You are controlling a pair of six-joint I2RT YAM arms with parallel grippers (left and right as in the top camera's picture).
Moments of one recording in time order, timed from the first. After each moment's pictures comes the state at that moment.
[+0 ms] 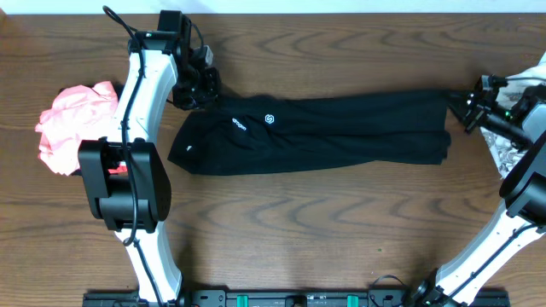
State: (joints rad) left arm -0.06 2.09 1.83 -1.16 0.32 -0.17; right arm -0.56 2.28 1.56 -0.82 -1.48 0.22
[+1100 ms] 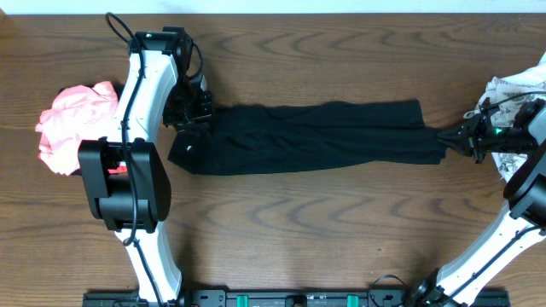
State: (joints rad) left arm -0.06 2.09 1.82 -1.45 0.19 -0.16; right arm -0.59 2.28 1.56 -1.05 -0.87 0.01
